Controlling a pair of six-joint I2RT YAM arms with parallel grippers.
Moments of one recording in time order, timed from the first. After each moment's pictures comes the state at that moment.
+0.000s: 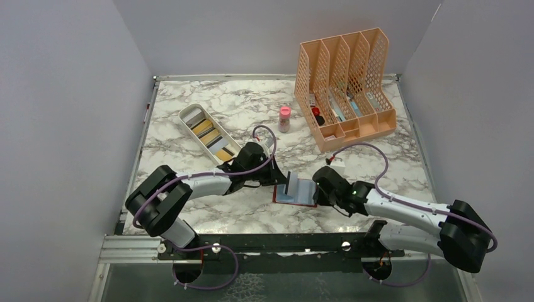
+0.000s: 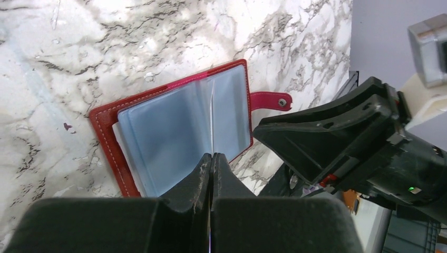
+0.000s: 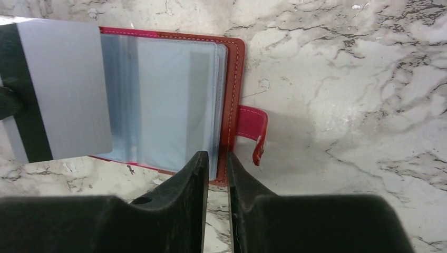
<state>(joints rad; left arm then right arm) -0.76 1.52 0.64 0.30 0.37 -0.88 0.90 1.09 0.49 -0.40 0.32 0.90</state>
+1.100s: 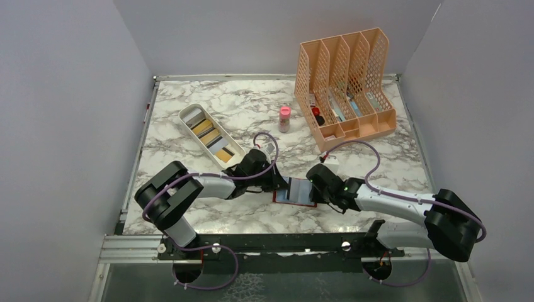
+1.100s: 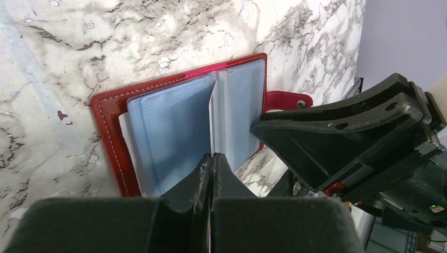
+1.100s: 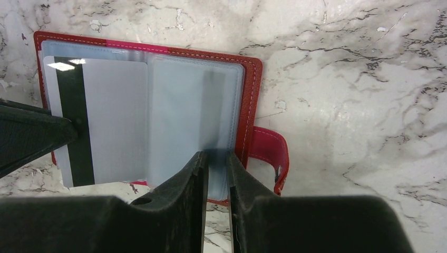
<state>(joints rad) -0.80 1.61 0.59 0.41 0.33 -0.97 0.90 1.22 0.52 -0.33 0.33 0.87</state>
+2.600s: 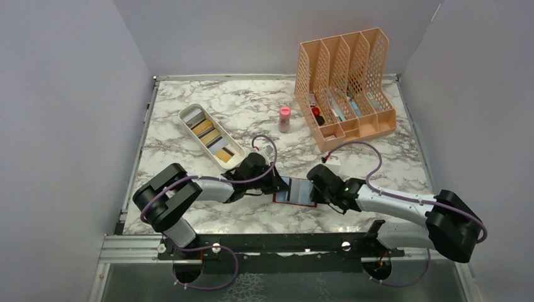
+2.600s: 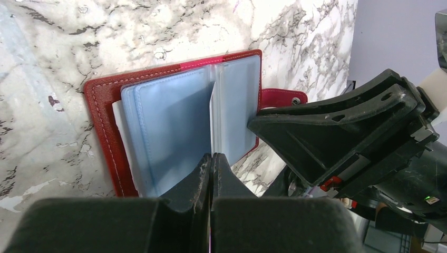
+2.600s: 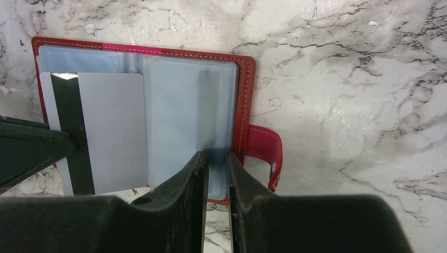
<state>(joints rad) -0.83 1.59 0.54 0.48 0.30 -1.01 0.90 1.20 0.52 -0.34 0.34 0.89</state>
